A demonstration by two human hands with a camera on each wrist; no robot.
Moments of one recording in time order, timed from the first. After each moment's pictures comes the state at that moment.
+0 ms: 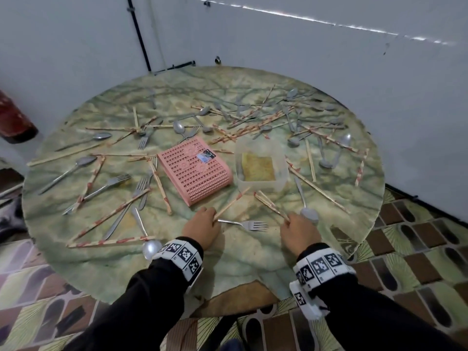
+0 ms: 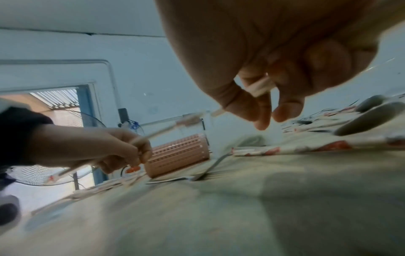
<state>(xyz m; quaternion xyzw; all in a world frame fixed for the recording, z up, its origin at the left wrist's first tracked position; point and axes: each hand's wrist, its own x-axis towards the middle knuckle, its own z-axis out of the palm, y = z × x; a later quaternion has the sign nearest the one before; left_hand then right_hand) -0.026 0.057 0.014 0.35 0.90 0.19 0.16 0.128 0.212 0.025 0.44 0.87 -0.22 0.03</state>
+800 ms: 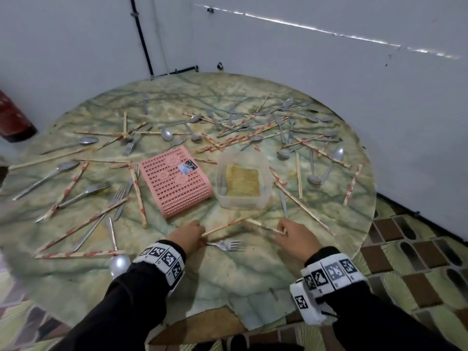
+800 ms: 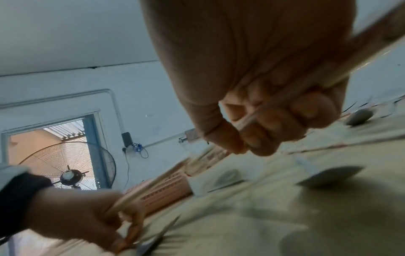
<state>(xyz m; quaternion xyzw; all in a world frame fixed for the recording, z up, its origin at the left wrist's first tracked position) -0.041 0.097 -0.004 0.41 0.88 -0.03 0.23 0.139 0.287 0.039 0.32 0.90 -0.27 0.11</state>
